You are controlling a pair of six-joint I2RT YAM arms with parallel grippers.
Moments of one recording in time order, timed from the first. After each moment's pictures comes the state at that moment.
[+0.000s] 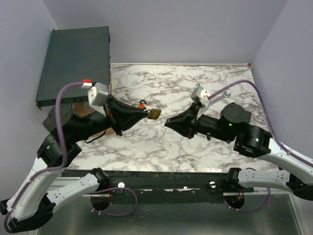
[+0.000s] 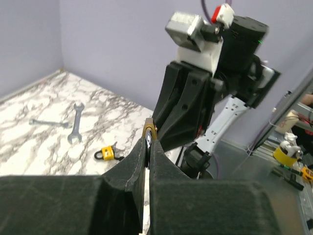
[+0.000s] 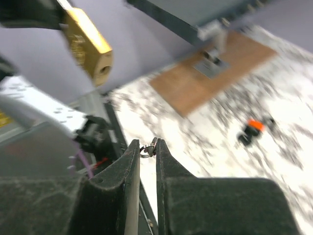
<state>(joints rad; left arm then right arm) -0.77 0.75 1.32 -0.36 0.44 -0.34 1.14 0.96 1.24 -0.29 -0.09 0.14</state>
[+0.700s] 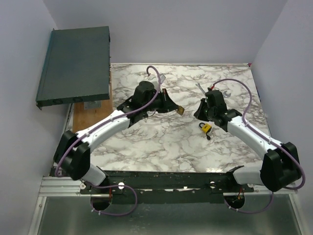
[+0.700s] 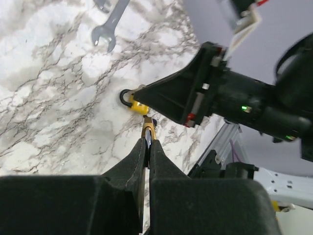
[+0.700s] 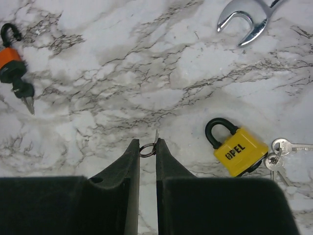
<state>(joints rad) -0.68 1.42 1.12 -0.02 0.35 -0.70 0.43 1.30 0.88 -0.32 0.07 0.53</state>
